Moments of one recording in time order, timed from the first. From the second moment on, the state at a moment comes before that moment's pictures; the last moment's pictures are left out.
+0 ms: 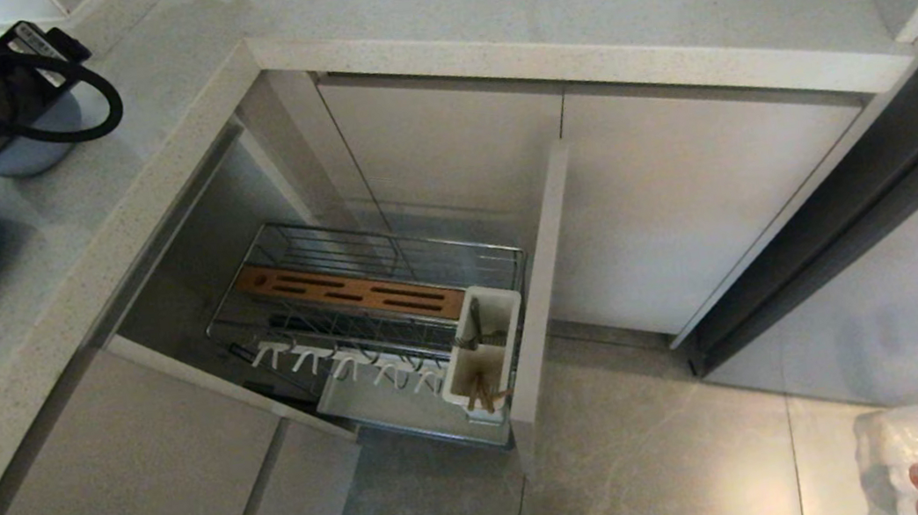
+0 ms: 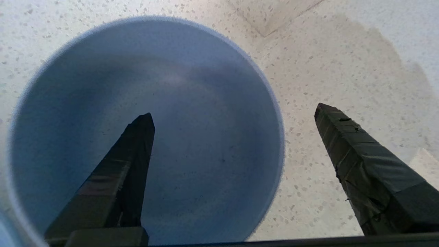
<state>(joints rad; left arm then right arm) 0.01 1.81 -1.97 0.13 0.39 -0.41 0.00 0.00 0.00 0.00 -0.01 0.03</state>
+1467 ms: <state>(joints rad) 0.01 1.79 -1.96 0.20 0.32 -0.41 0.00 0.00 0.00 0.00 -0.01 0.03</state>
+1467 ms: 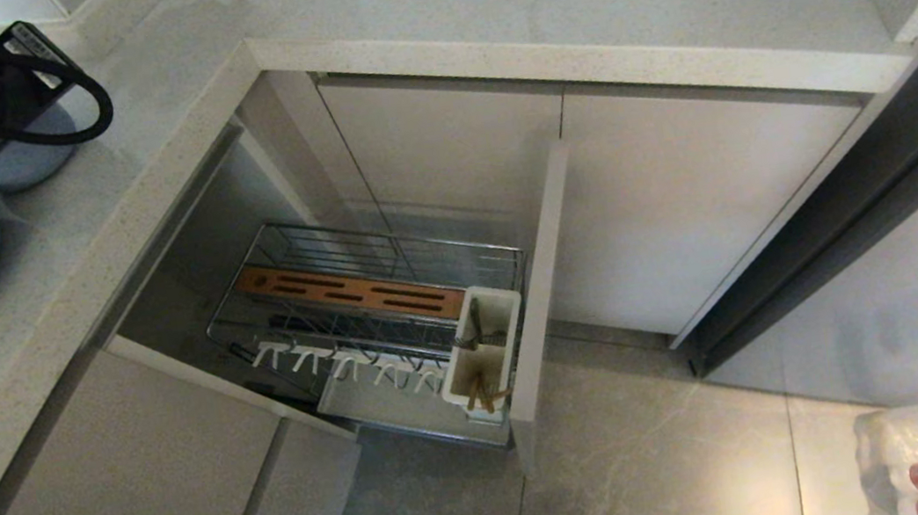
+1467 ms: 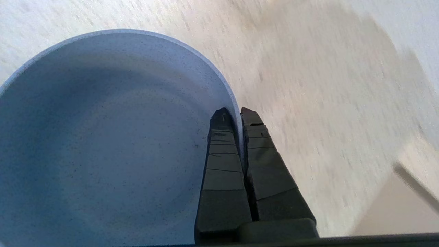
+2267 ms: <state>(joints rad) -0.22 1.49 -1.93 0.40 0.10 -0.51 0.00 0.00 0.00 0.00 -0.01 0.03</state>
